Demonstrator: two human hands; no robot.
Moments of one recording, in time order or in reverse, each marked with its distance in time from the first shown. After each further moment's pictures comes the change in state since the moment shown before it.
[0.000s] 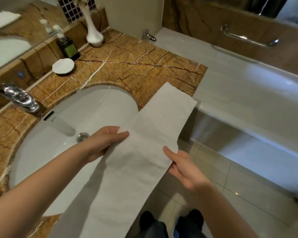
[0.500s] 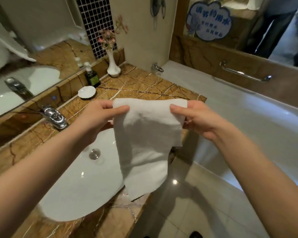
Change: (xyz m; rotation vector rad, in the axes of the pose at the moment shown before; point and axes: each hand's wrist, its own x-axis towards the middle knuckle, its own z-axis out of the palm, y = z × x) left_hand -0.083 0.127 -0.005 0.033 0.324 0.405; right_hand -0.058 -0.202 0.075 -0.485 -0.171 -0.370
